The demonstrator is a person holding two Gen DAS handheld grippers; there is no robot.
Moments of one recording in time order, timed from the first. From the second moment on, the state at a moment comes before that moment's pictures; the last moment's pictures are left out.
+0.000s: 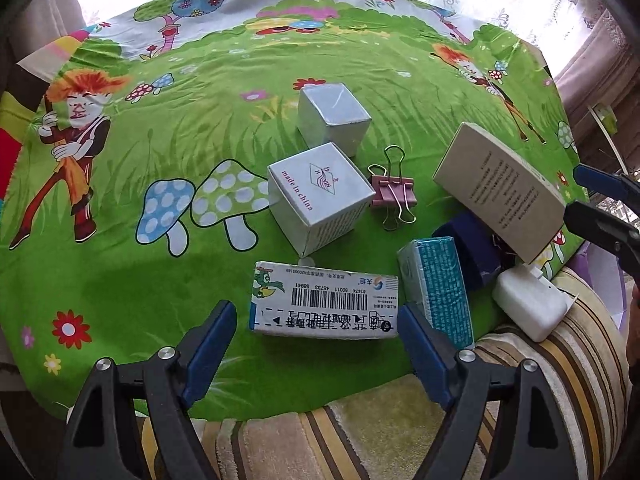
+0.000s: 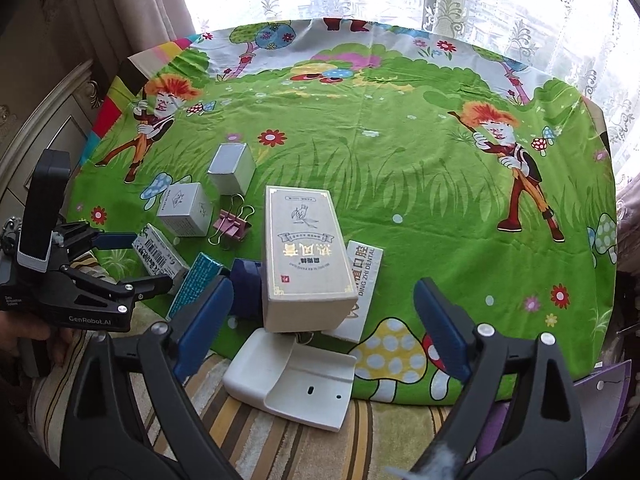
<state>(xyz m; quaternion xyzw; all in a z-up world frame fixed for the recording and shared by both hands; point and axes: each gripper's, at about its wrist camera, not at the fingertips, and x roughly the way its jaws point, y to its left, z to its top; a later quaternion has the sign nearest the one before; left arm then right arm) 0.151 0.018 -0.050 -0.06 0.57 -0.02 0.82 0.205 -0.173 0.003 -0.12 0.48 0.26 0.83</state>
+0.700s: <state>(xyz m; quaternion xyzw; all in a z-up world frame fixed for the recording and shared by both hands) 0.160 0.009 -0.057 -0.03 0.57 -0.02 0.82 0.217 -0.158 -0.017 -0.11 0.48 0.28 0.83</state>
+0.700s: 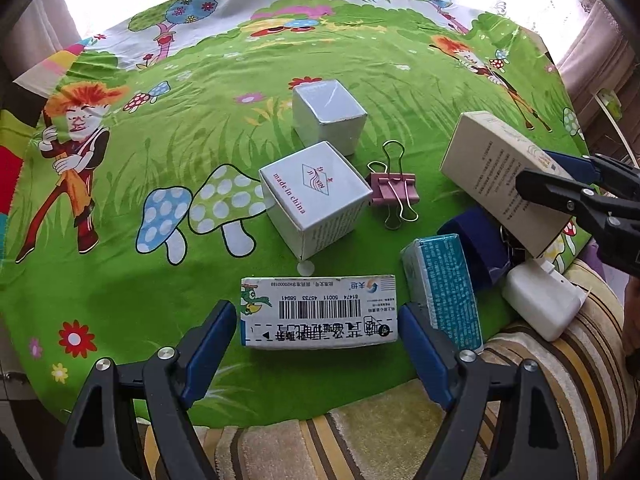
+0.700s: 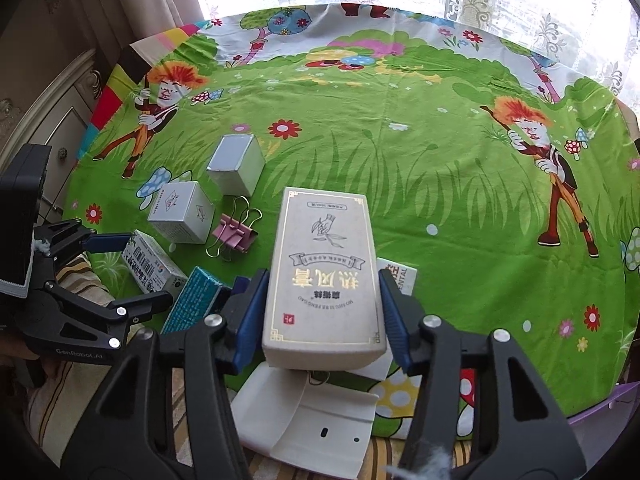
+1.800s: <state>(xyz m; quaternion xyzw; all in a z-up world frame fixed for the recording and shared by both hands) 0.053 -0.028 0.034 0.05 0.39 0.12 0.91 0.092 -0.215 0.048 -0.10 0.36 0.23 0.90</state>
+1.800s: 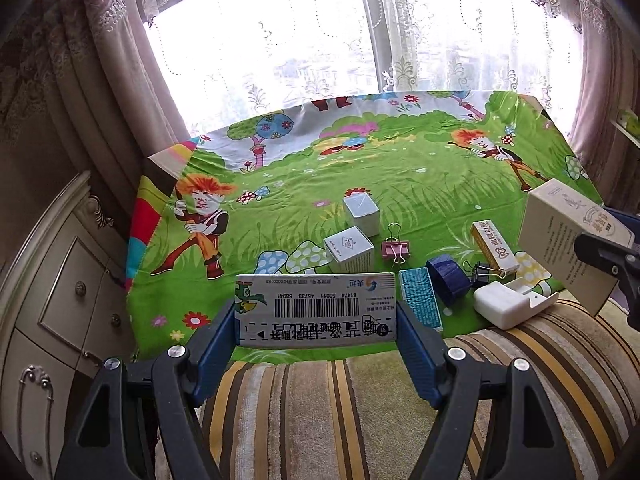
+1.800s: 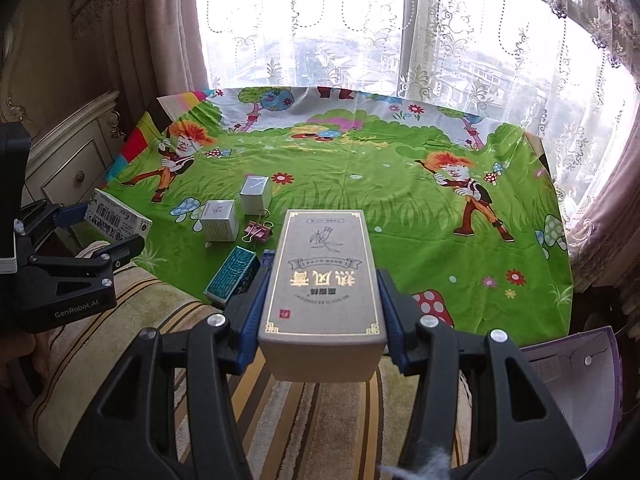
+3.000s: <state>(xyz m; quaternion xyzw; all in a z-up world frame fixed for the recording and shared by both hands) 0.072 -0.282 0.034 0.11 0.45 -0.23 0.86 0.056 -0.447 0.028 0.00 0.42 -0.01 0.91</state>
